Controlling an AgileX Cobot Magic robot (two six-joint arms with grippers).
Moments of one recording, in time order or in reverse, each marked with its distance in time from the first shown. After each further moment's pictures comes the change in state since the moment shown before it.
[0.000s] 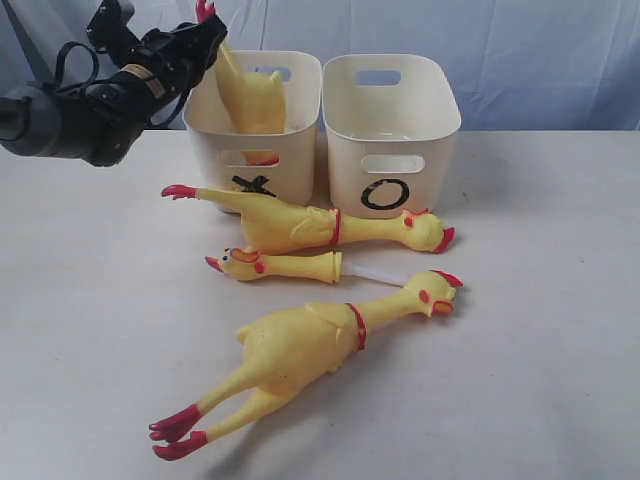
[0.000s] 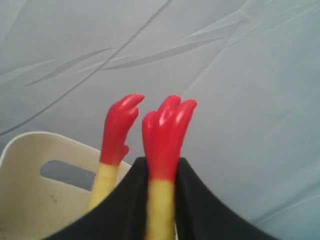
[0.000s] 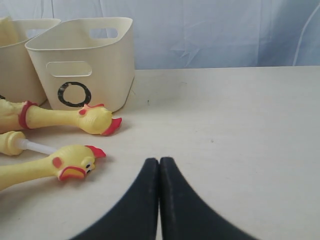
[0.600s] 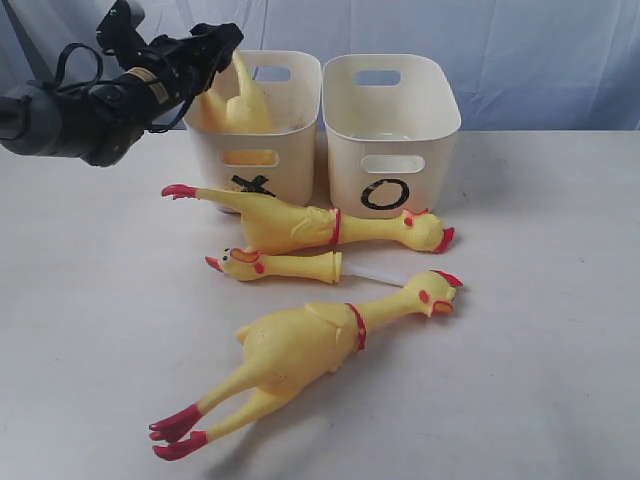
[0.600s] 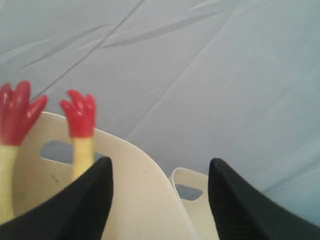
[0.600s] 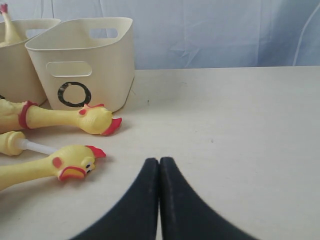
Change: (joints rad) left arm 0.000 0.000 -0.002 0.104 0.032 -0.028; right arm 0.000 0.000 0.000 0.000 0.000 0.000
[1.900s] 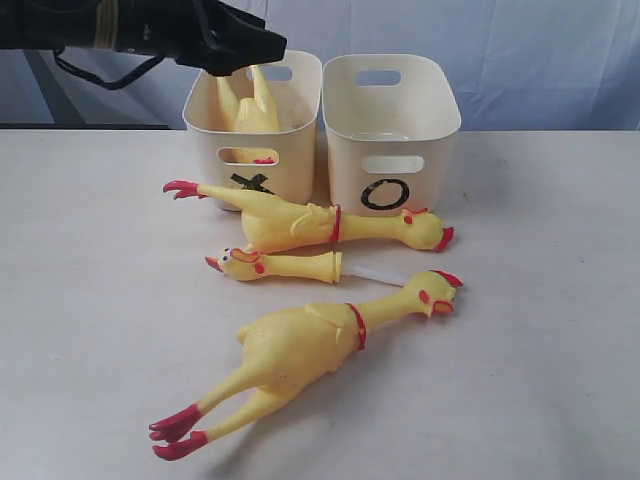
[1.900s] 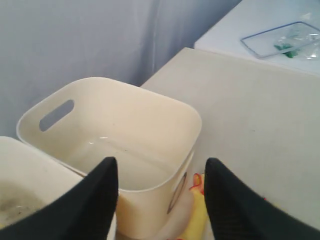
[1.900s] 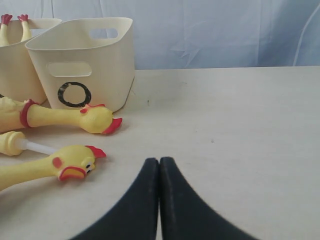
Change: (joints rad) left arm 0.021 -0.370 0.006 1.261 -0.195 -0.397; right arm 0.000 0.000 0.000 0.000 0.000 0.000
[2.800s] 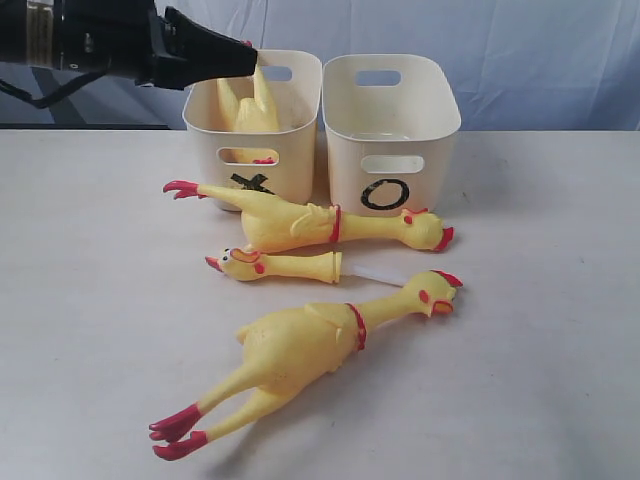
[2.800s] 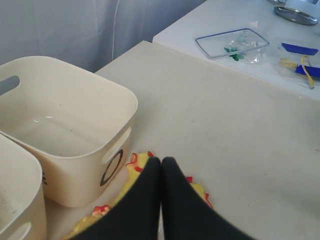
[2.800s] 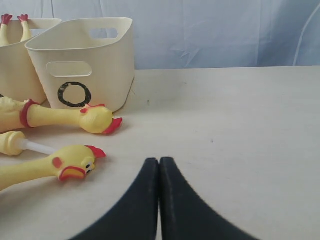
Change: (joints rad) left arm 0.032 -0.225 0.242 0.018 -0.116 -0.106; right arm 0.000 0.000 0.000 0.000 0.000 0.000
